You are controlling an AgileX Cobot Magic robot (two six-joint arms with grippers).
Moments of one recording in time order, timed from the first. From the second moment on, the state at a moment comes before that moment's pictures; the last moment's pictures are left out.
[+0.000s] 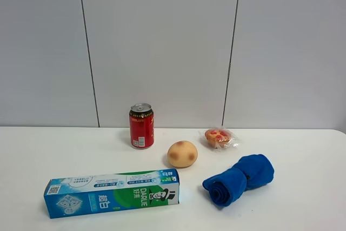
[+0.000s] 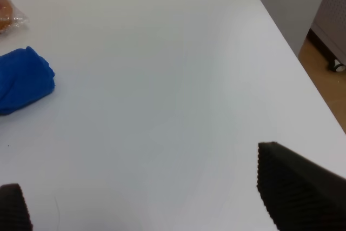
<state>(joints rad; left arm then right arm) 0.13 -0.01 -0.51 0.02 1.05 -0.01 -0.01 0.00 -0.48 -0.02 1.06 0.10</state>
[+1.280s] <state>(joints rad) 0.13 -0.01 -0.51 0.01 1.05 -0.01 -0.01 0.00 -0.48 -0.02 1.06 0.10</state>
